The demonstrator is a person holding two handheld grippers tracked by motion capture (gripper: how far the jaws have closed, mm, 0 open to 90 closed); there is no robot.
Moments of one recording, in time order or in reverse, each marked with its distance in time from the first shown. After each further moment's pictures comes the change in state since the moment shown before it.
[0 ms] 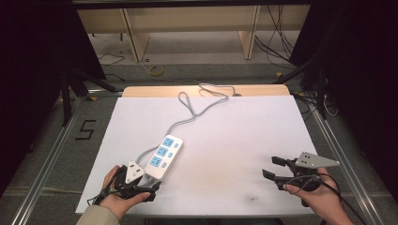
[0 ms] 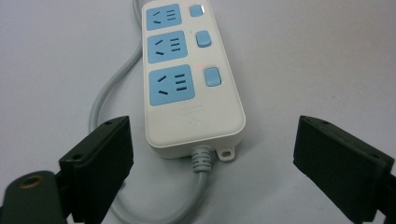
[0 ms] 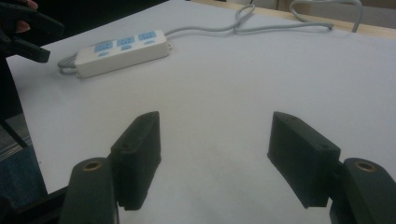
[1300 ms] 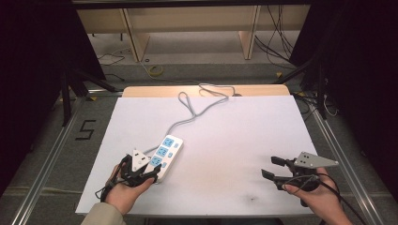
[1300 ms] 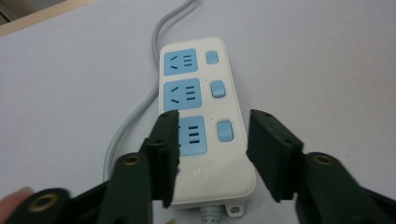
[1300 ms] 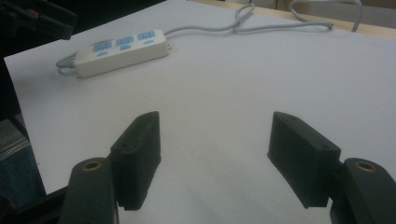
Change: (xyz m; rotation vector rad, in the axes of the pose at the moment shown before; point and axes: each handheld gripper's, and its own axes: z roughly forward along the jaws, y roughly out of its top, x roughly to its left) left arm 0.001 0.034 0.009 -0.054 0.058 -0.036; right arm 0.002 0.001 0.002 0.003 -0.003 0.003
